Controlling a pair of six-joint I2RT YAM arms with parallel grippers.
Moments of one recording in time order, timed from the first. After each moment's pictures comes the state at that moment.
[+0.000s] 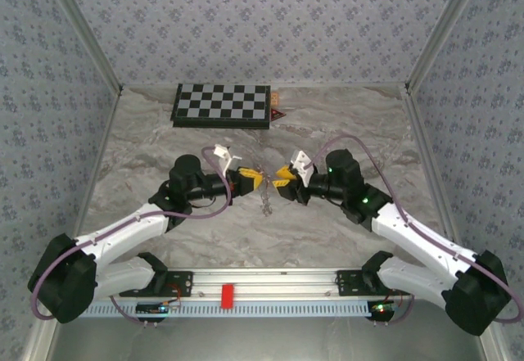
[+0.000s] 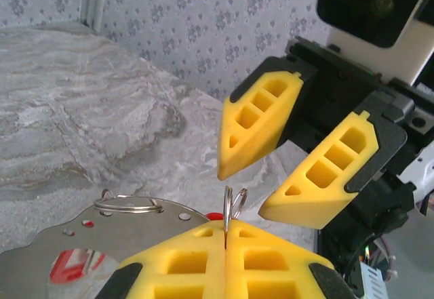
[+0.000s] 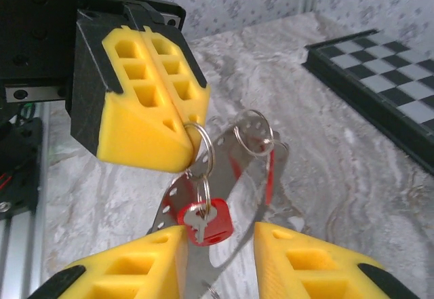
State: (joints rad) left arm -0.67 1.11 0.54 0.44 0.64 -0.34; right arm 0.67 0.98 0.66 -0.01 -0.47 -0.15
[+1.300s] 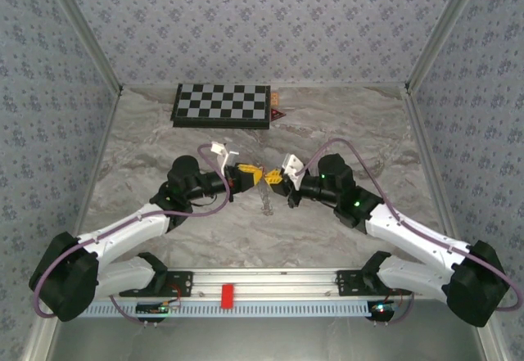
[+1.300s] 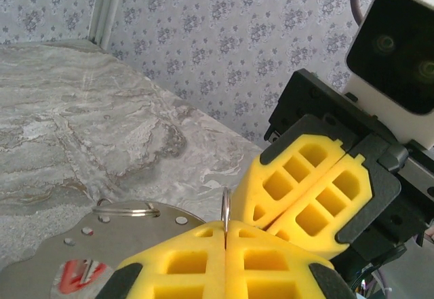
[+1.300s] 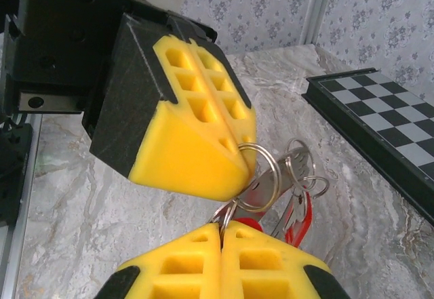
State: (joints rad) left arm -0.67 1.12 0.53 0.53 0.61 -0.43; right arm 0.77 1.04 0.65 0.12 -0.40 -0.19
